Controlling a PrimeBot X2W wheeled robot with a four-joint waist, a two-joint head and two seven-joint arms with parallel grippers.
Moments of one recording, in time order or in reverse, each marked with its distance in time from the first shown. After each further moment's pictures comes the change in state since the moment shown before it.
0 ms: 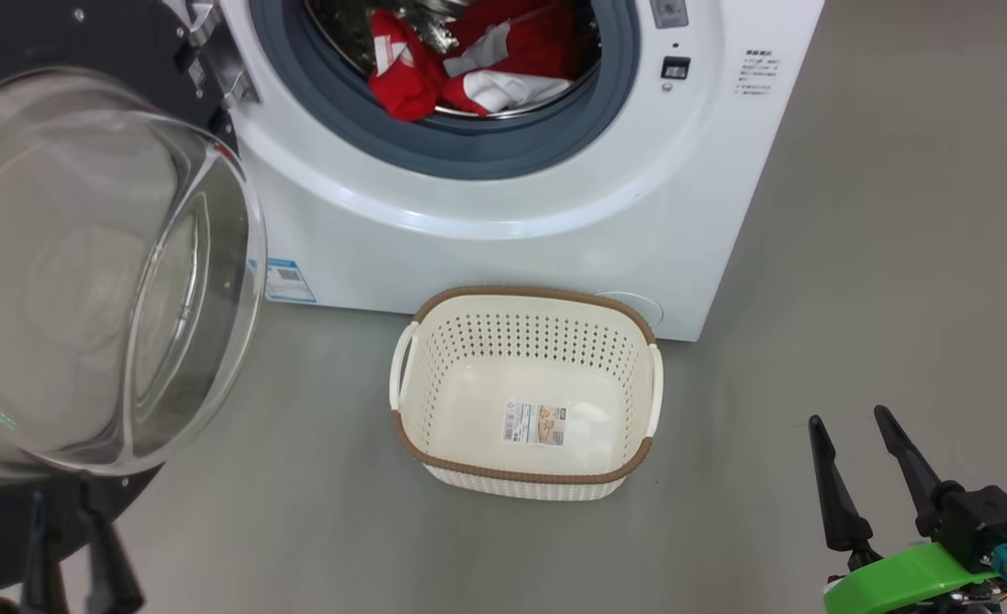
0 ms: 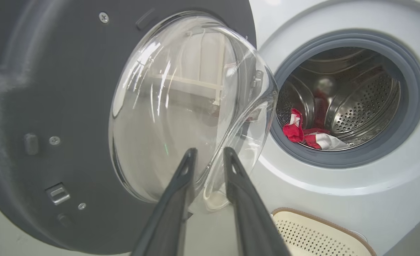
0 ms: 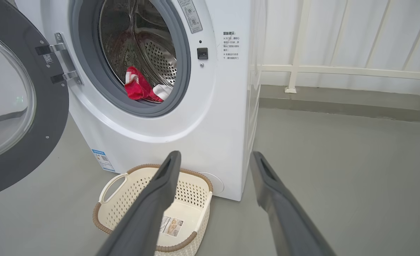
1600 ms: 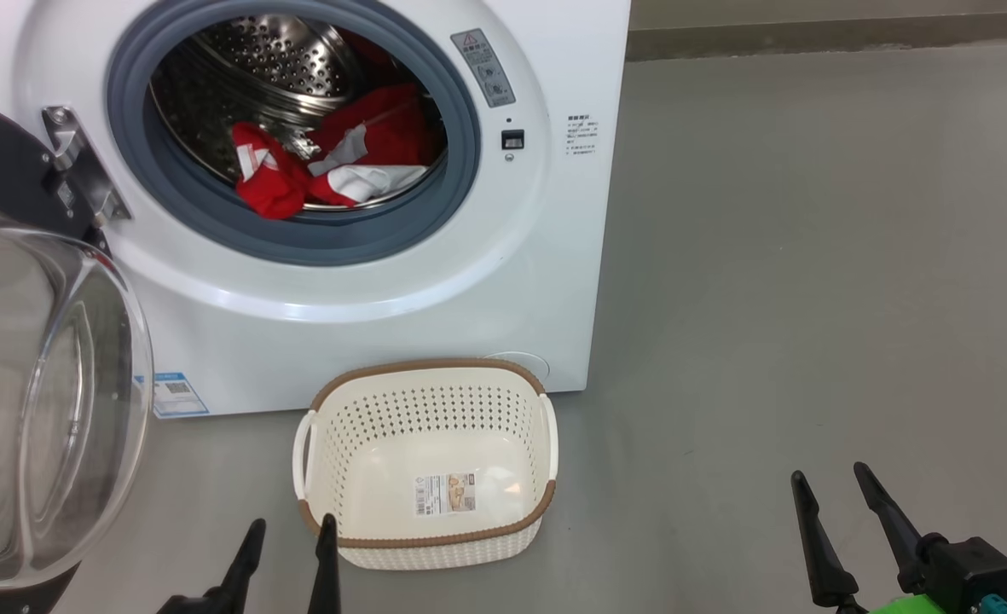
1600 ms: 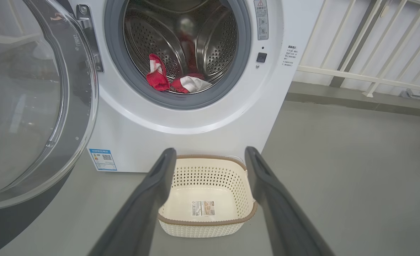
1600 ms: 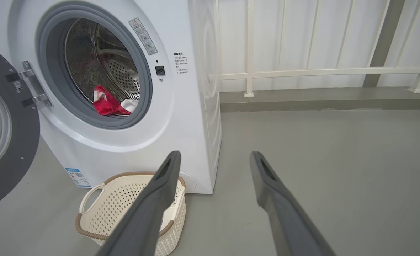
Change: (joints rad) left arm 0.039 0.013 -0.313 0.016 0.052 -0.053 0.183; right arm 0.098 0.014 0.038 -0.014 0.049 0.000 0.000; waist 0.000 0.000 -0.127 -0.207
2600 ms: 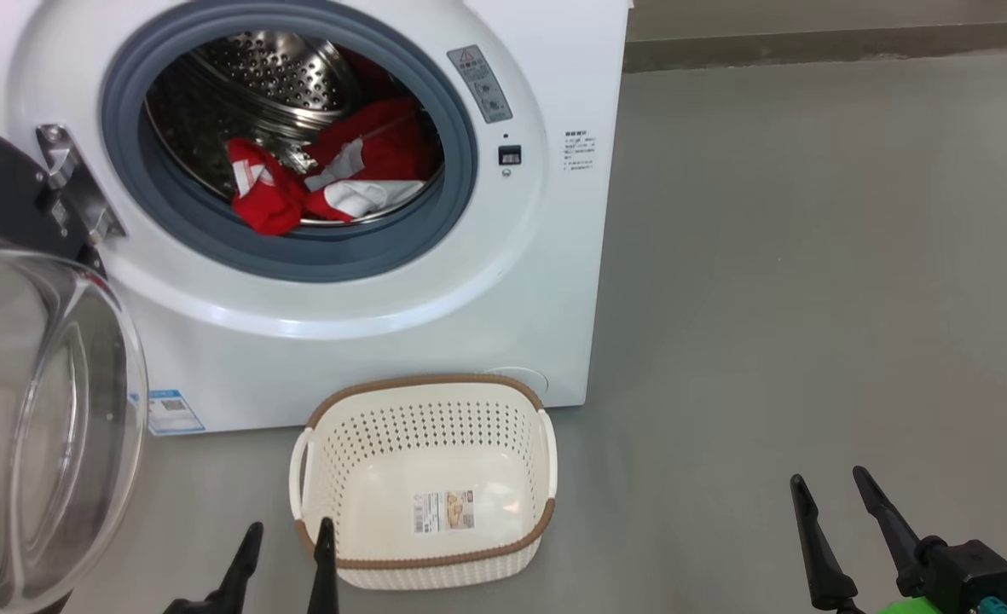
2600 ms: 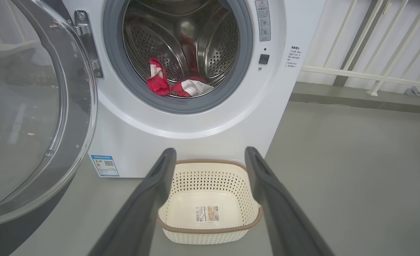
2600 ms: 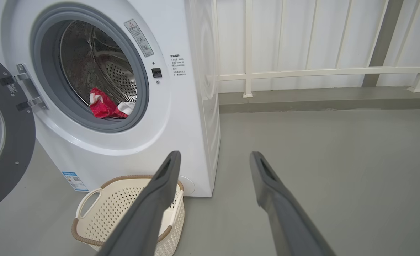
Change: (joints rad) left arm -0.002 0.012 -0.011 0.019 0.008 0.015 -0.019; right arm 0.004 0.001 0.003 0.004 0.004 0.000 0.000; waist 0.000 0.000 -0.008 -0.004
